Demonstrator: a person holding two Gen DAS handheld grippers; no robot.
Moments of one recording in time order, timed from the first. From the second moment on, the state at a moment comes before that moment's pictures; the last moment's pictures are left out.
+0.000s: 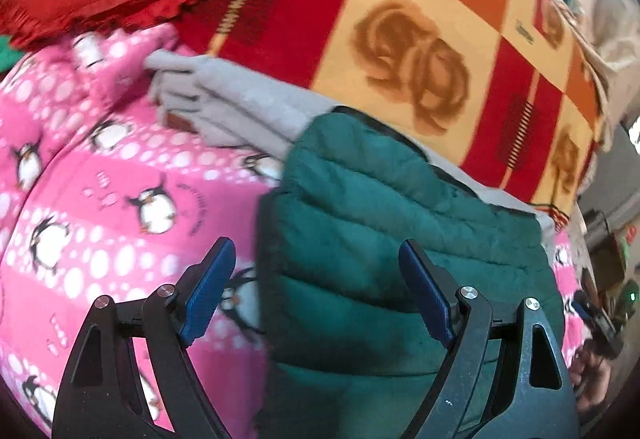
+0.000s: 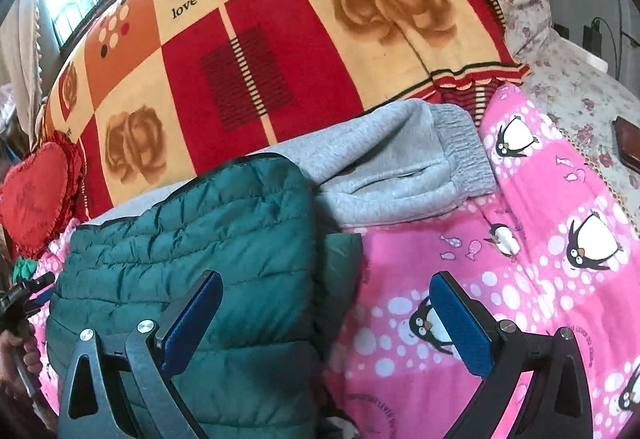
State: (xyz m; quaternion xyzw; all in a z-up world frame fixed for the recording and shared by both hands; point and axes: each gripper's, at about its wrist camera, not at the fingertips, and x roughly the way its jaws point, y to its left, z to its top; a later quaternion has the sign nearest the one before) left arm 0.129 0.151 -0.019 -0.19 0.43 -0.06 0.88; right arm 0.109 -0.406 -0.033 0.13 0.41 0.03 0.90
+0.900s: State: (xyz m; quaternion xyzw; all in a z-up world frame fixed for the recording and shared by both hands) left arm 0.142 0.164 -0.053 -0.21 0.49 -0.06 0.85; right arm 0.161 -0.409 -0.115 0.21 0.47 0.15 0.85
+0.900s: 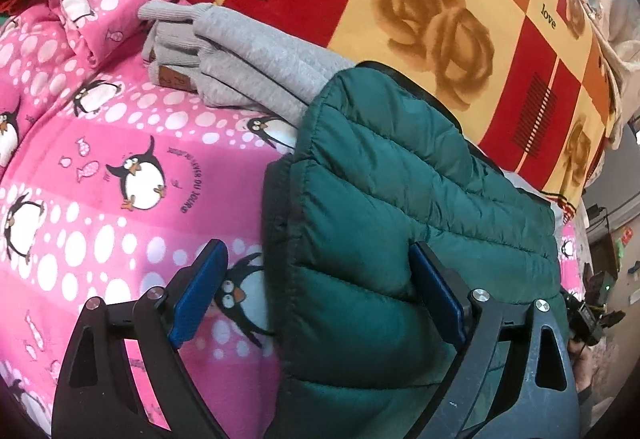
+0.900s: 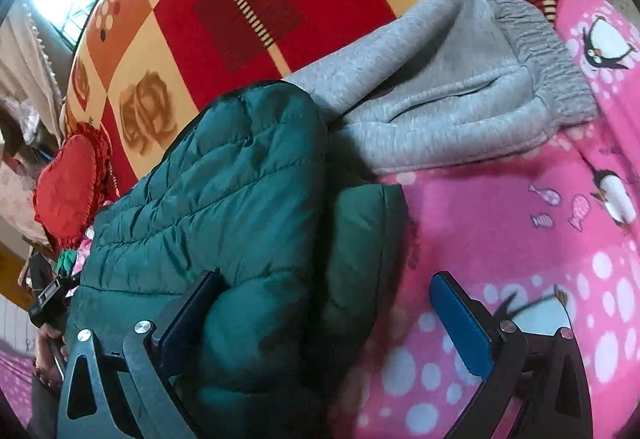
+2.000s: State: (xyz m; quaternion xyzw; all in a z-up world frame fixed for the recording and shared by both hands) left arm 0.176 0.160 -0.089 -0.28 0.47 -0.24 0.80; right arm 0.157 -0.400 -0.119 0.22 0.44 0.22 0.84
